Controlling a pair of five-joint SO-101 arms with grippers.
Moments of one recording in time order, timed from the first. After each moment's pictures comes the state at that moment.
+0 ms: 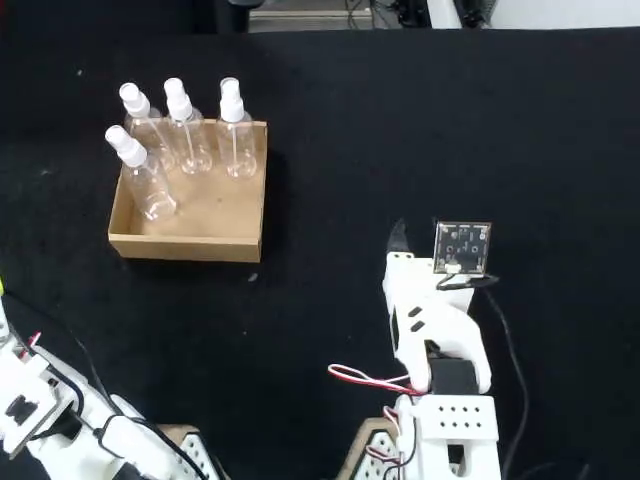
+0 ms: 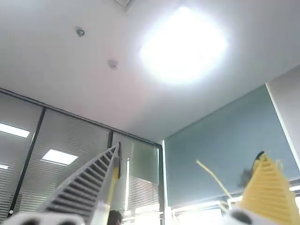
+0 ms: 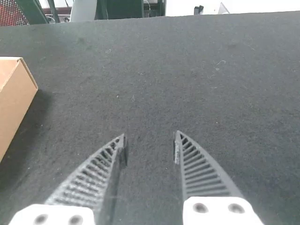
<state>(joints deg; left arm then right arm) -60.8 -49.5 95.4 -97.9 0.6 1.3 -85.0 97.2 19.8 0.1</state>
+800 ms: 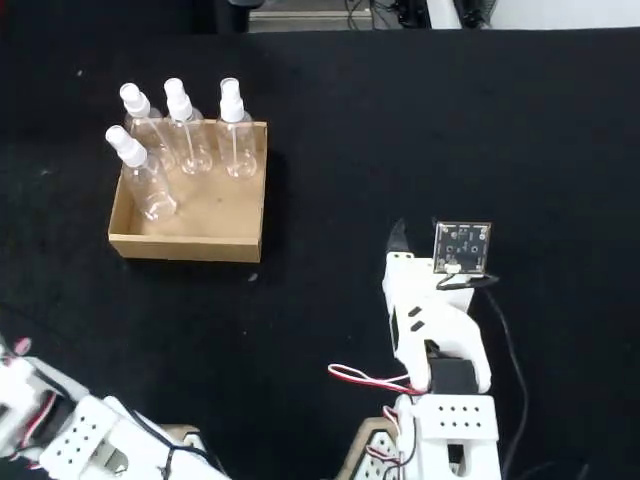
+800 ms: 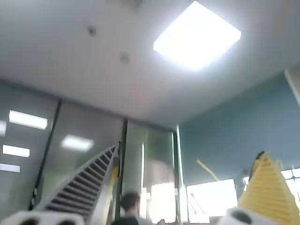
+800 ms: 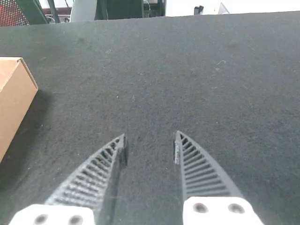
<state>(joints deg) -65.0 -86.5 96.9 -56.4 0.6 1.3 -85.0 97.2 19.8 0.1</state>
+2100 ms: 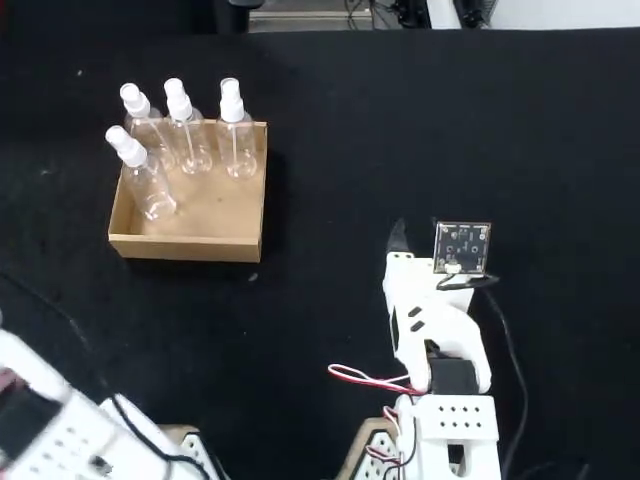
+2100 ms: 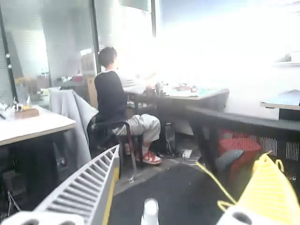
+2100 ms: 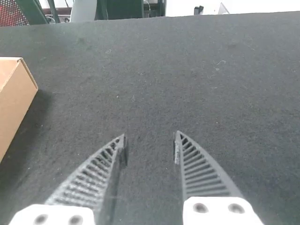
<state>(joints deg) -58.0 -82.0 54.2 20.8 -7.4 1.3 -85.0 97.2 19.8 0.1</state>
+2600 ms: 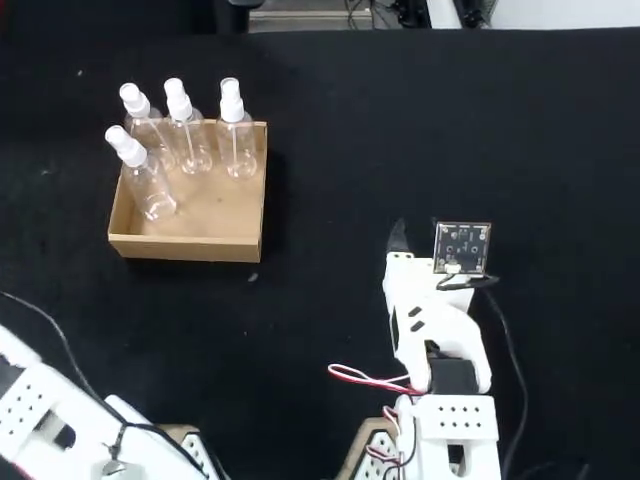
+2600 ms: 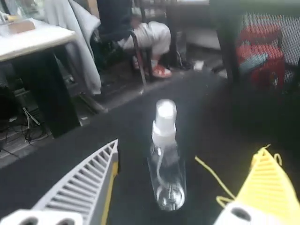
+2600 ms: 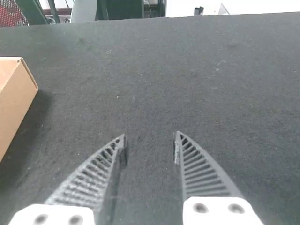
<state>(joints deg) -62.2 -62.8 69.4 5.3 -10.7 1.3 -85.0 97.2 19.8 0.1</state>
